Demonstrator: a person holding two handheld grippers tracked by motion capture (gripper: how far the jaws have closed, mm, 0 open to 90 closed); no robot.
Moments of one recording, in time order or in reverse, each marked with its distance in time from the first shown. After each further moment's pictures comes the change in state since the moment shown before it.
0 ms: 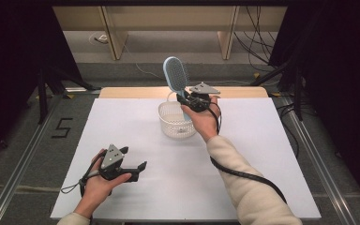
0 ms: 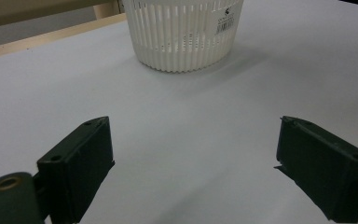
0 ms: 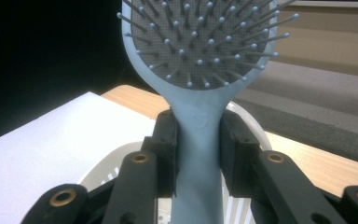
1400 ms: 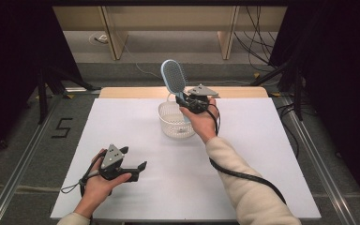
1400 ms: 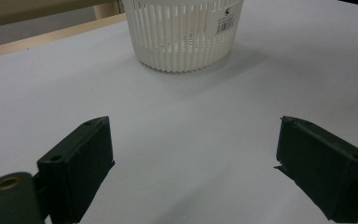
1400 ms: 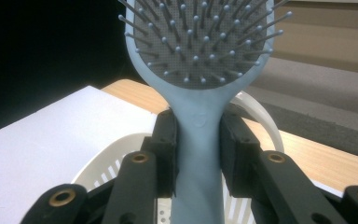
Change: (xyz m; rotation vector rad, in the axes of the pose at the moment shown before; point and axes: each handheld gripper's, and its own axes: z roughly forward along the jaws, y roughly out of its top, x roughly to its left) left arm 0.000 0.000 0.000 0.000 0.000 0.001; right arm 0.002 -0.006 0.004 0.015 0.000 -0.007
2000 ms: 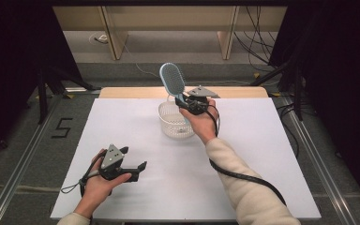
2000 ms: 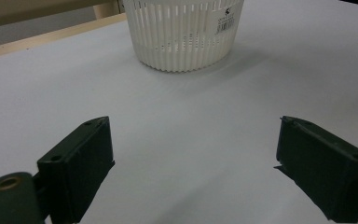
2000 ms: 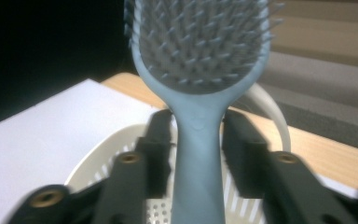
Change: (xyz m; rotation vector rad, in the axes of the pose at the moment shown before) left arm 0.000 0.000 0.000 0.001 0.000 0.000; right arm 0.001 -0.004 0.002 0.017 0.001 0.000
